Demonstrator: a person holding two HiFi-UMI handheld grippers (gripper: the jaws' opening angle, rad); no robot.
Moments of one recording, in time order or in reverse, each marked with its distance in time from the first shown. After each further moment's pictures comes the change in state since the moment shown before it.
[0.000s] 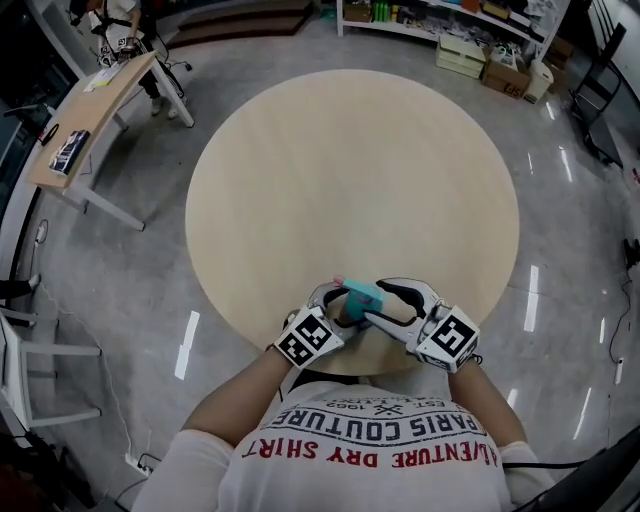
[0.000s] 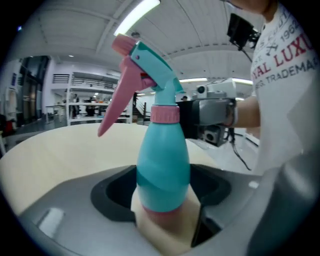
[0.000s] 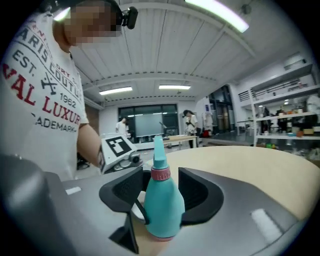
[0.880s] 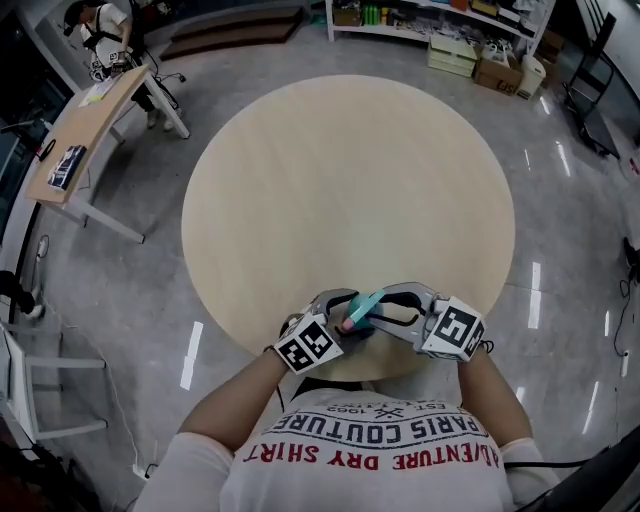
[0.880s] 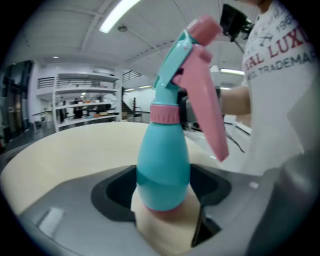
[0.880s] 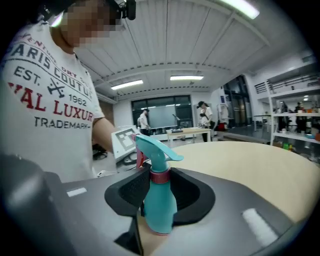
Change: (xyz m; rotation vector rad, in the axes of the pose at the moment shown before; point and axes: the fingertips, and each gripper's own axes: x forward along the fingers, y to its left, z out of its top) left arm 0.008 -0.015 -0.001 0.121 0.079 -0.094; right arm -0.007 0.005 -0.008 -0.056 0.102 0.181
